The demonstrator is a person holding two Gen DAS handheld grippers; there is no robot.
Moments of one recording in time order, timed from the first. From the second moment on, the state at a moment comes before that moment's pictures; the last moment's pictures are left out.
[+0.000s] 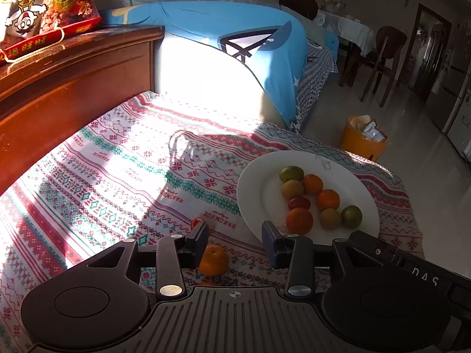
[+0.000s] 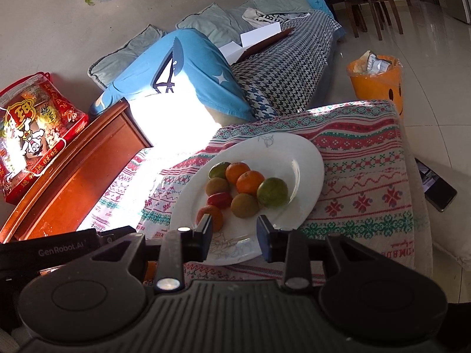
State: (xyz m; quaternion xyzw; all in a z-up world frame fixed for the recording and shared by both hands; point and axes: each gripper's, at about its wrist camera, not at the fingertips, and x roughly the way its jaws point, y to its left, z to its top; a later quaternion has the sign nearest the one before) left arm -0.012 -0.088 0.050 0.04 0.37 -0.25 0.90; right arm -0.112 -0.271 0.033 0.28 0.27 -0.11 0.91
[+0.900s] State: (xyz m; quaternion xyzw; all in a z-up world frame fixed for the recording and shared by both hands) left arm -0.009 0.010 0.037 -0.02 0.39 -0.14 0.91; right arm -0.099 -0.172 0.023 0.18 0.34 0.04 0.92
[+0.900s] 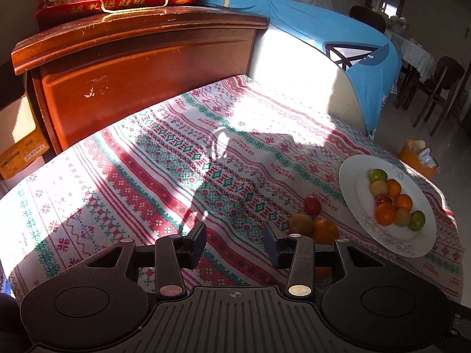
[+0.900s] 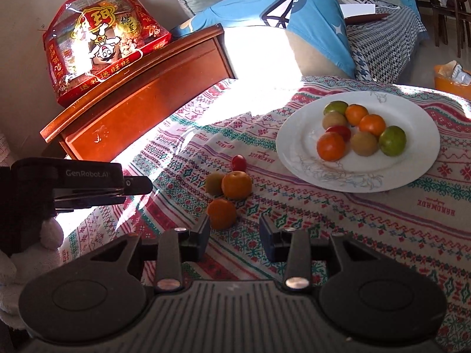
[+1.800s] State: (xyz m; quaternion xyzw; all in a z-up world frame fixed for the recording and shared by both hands) left arm 0.006 -0.033 0.008 0.02 0.39 -0.23 0.89; right arm -0.088 -0.186 0.013 0.19 0.34 -0.03 0.92
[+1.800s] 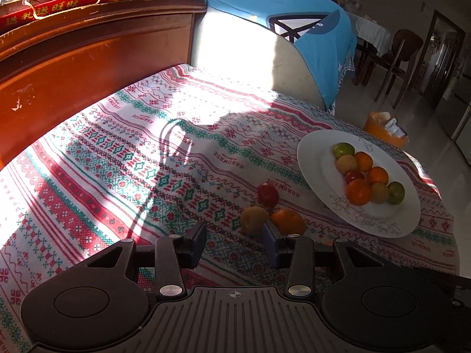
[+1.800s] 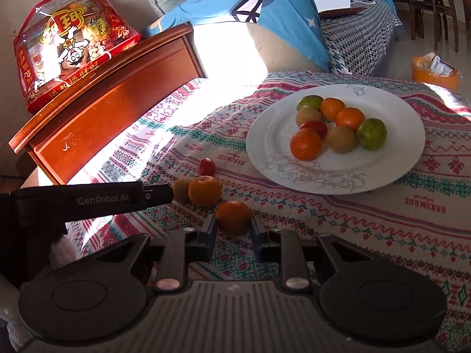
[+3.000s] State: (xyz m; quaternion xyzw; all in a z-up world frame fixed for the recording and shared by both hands) left arm 0.008 -0.048 -0.005 0.04 0.35 -0.26 0.90; right arm -0.085 -0.196 0.009 0.22 0.34 -0.03 0.92
